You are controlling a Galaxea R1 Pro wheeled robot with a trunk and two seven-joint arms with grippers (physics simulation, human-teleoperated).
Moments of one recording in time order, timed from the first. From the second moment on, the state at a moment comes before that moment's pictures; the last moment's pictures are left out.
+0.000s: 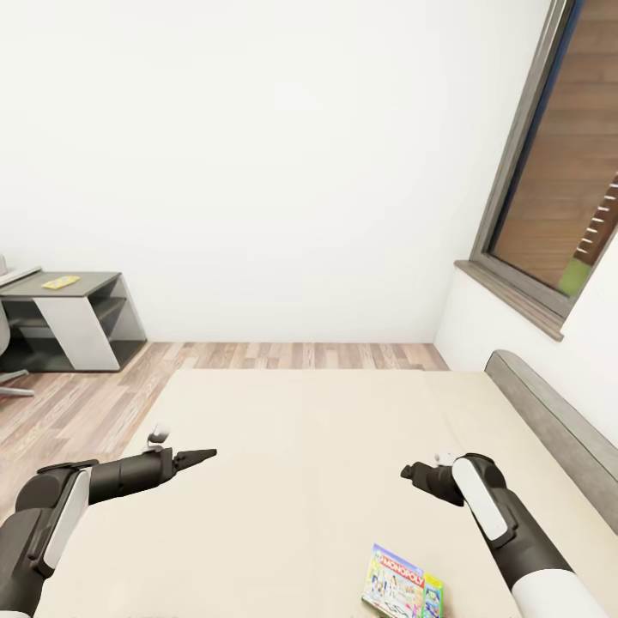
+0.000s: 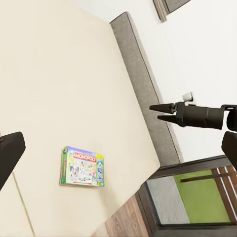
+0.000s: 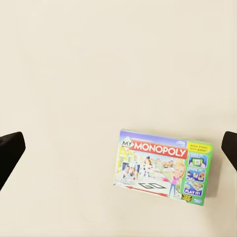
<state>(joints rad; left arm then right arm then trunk) -0.40 0.24 0.24 -1.26 0.18 1.00 -1.15 -0.51 -0.13 0.03 -1.04 -0.72 0.89 -0.38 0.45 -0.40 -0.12</state>
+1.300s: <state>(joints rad) -0.40 0.25 0.24 -1.26 0.19 1.00 -1.15 -0.51 -0.13 0.03 -1.03 -0.72 0.85 -0.38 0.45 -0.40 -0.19</state>
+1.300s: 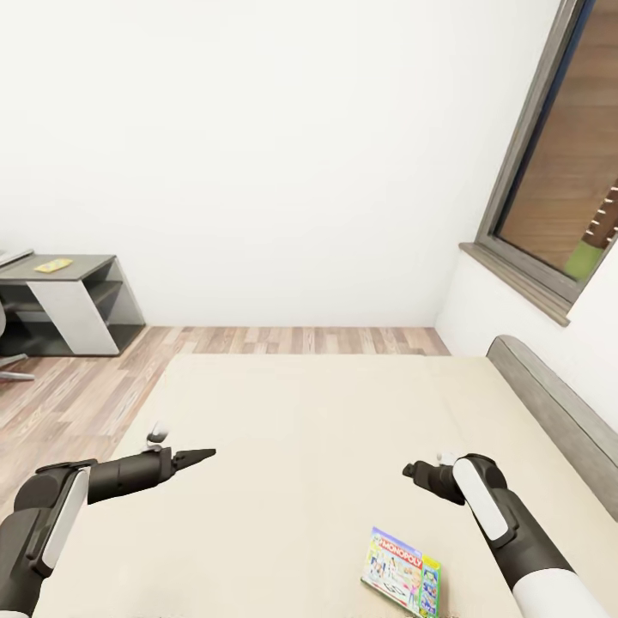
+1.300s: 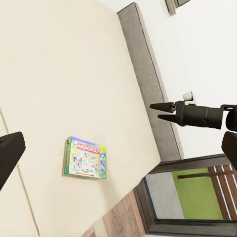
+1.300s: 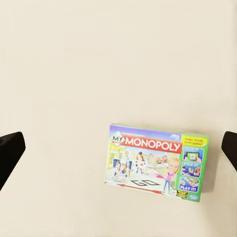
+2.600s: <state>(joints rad) -0.40 0.25 0.24 -1.26 0.19 1.01 -1.15 -0.51 -0.12 0.04 -1.03 -0.72 0.83 -0.38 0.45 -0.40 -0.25</state>
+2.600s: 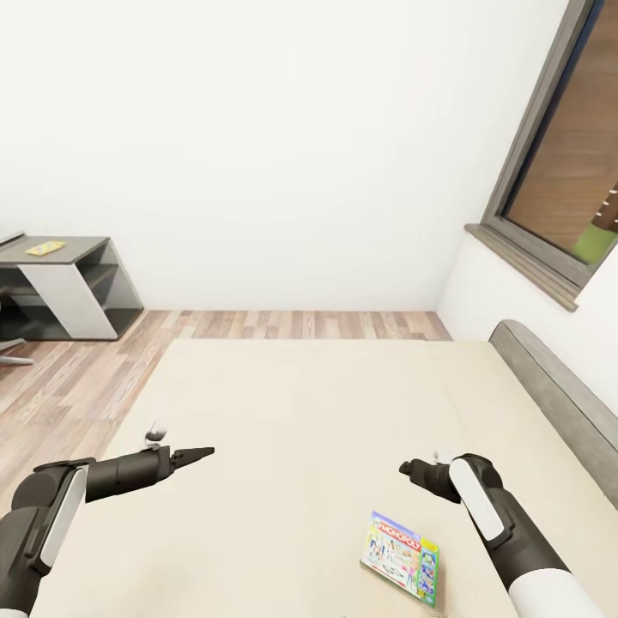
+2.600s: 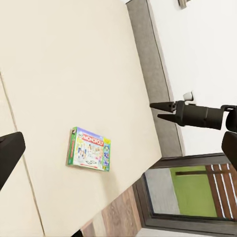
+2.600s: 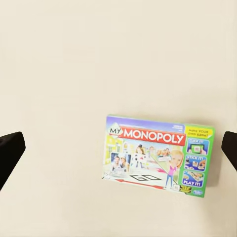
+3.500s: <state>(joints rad) -0.40 0.24 0.24 -1.27 0.19 1.01 -1.15 -0.51 -0.12 0.04 -1.03 -0.72 0.81 -0.38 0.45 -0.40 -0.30</state>
